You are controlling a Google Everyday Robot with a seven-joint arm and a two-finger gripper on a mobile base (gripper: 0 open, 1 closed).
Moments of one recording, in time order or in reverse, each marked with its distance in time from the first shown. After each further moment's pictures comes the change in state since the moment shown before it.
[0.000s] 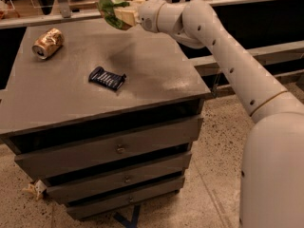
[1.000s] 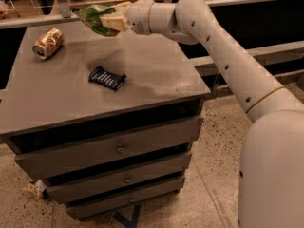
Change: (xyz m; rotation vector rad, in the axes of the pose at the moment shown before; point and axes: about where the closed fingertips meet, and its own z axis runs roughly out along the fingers) arm -0.010 0.061 0.010 -0.192 0.019 -0.111
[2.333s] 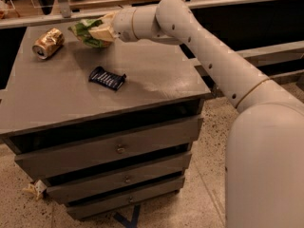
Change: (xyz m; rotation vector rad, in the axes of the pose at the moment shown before) arm 0.029 0.028 0.042 -0.051 0.121 -0.061
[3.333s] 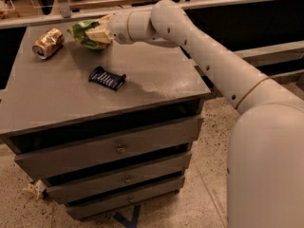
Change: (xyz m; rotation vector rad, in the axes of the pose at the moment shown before) arm 0.002 0.006 0.008 0.027 0.012 0.031
